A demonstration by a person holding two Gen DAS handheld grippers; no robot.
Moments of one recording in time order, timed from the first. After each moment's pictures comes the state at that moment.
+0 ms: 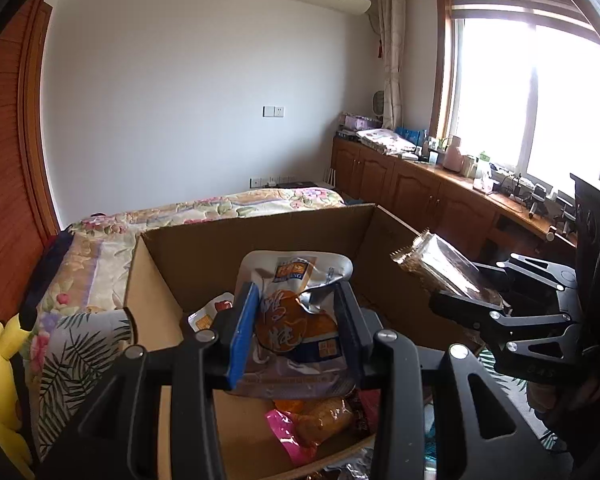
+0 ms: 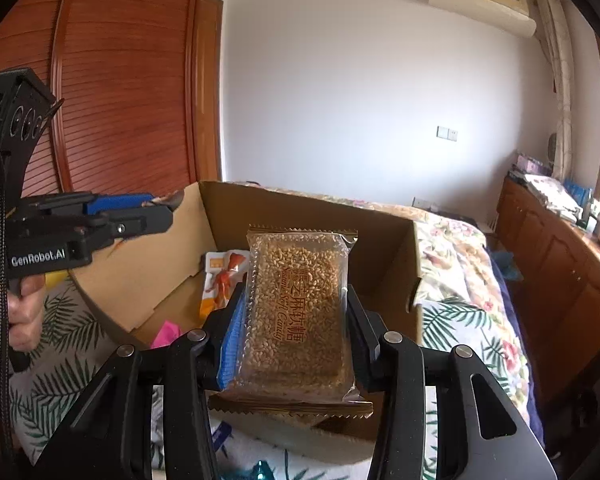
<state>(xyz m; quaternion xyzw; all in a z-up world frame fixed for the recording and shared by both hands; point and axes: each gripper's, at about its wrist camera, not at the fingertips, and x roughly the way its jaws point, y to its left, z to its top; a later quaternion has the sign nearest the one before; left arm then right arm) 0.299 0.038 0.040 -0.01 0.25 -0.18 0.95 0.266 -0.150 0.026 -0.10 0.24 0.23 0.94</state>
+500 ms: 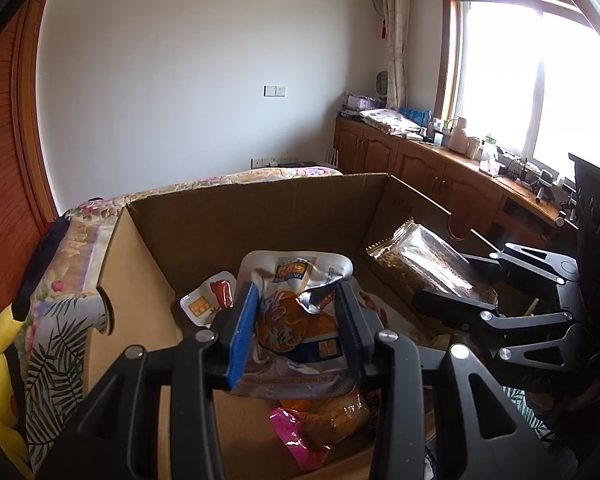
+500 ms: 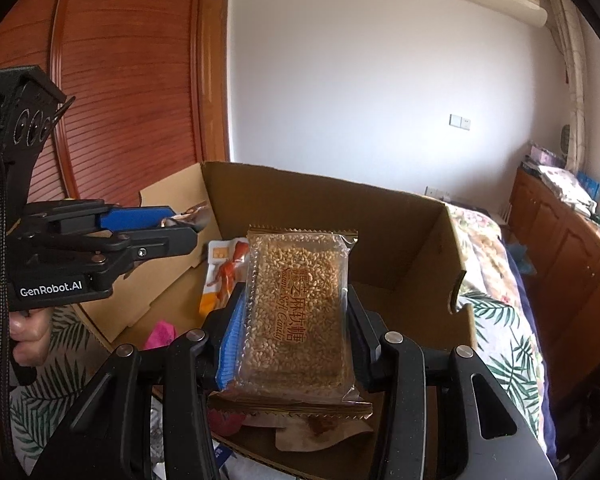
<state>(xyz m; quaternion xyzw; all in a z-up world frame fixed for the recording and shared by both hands) 0.319 0.026 0.014 0.00 0.28 -0.17 0.94 0.290 -0.133 0.001 -0.10 0.26 0.25 0.93</state>
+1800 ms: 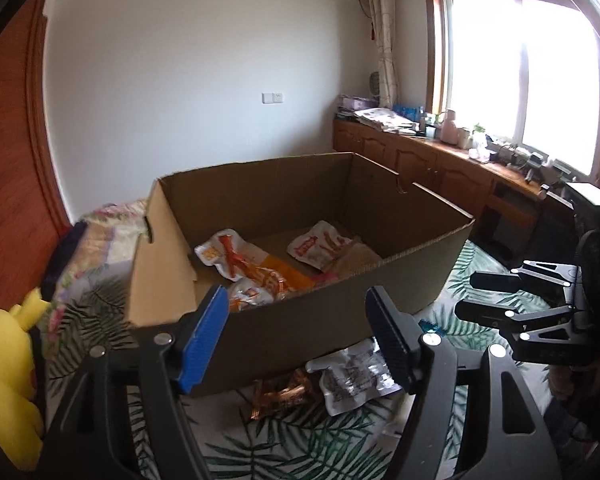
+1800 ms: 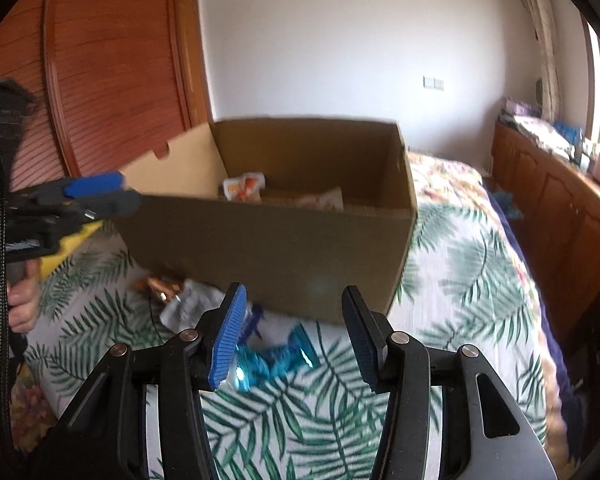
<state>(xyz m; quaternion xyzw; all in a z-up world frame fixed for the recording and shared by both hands) 0.212 0.033 0.012 0.03 0.27 -0.16 0.95 0.192 -0.177 -0.026 -0.05 0.31 0.21 0.93</state>
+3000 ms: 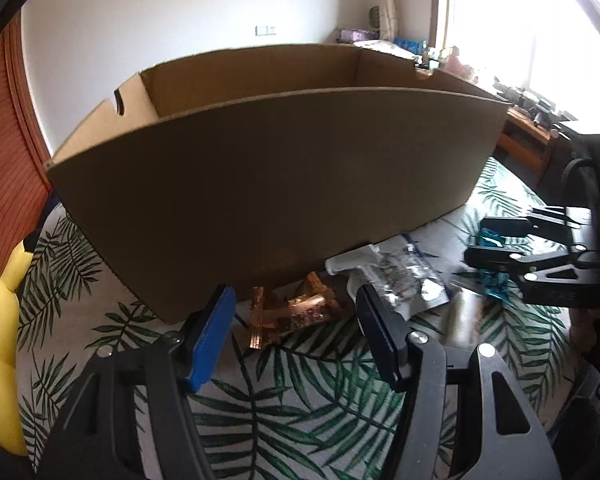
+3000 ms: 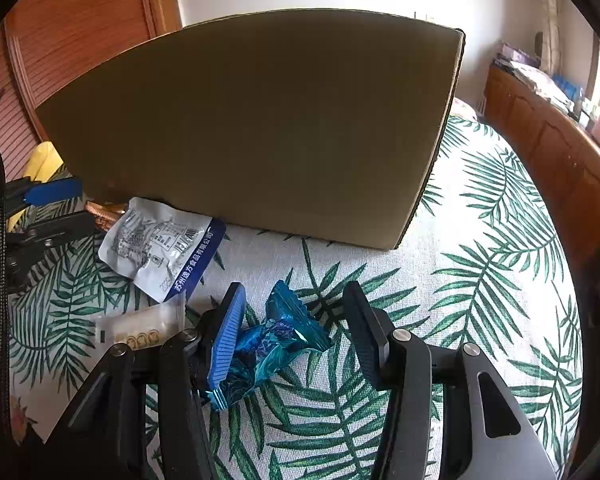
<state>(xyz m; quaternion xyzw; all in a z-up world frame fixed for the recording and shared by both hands) 0.232 0.033 -0.063 0.05 0.38 -0.17 0.91 0.217 -0.170 -0.090 -0.07 0.42 0.17 0.89</state>
